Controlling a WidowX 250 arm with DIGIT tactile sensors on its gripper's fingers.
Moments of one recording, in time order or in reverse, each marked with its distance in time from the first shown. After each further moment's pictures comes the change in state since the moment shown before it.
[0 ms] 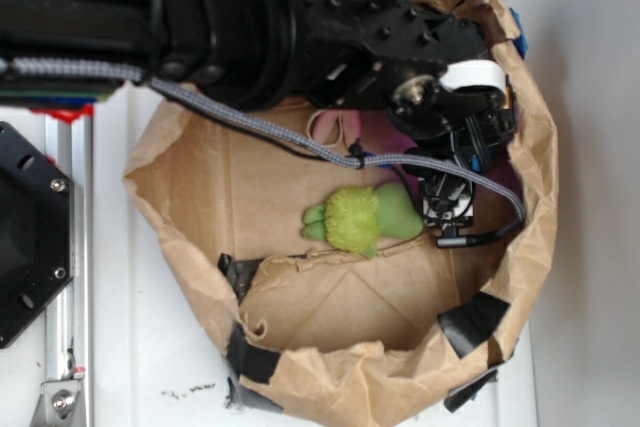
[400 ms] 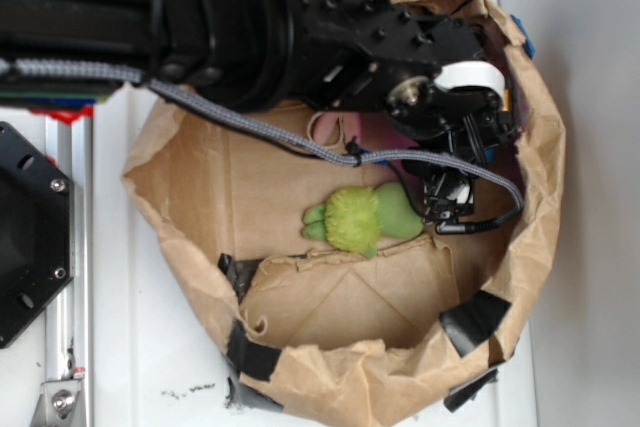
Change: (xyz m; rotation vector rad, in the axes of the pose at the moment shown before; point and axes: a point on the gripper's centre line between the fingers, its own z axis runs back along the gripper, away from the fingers) arm 0.002 0.000 -0.002 0.001 -0.033 -0.031
